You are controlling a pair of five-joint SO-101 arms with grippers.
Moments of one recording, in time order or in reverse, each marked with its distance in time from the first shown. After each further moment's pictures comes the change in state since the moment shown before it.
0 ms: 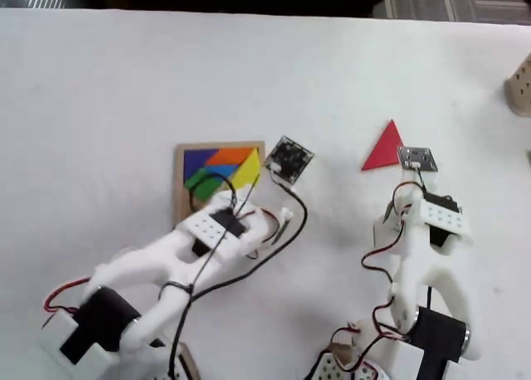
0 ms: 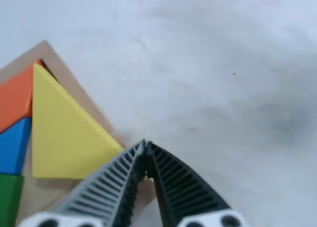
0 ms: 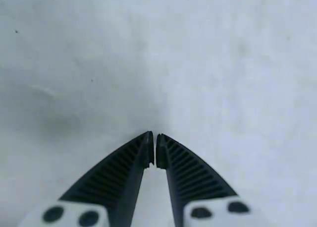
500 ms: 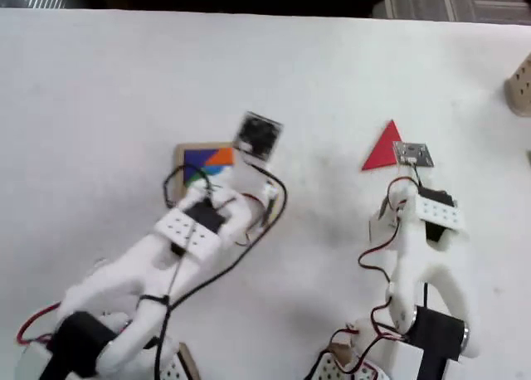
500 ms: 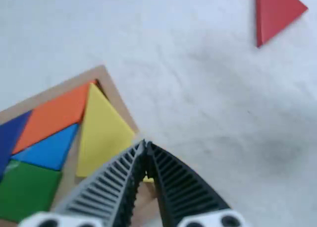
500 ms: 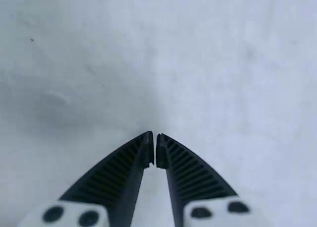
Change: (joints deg) left arm -4.8 -10.5 1.0 3.3 4.0; right arm -1.5 0.2 -1.5 1.8 -2.4
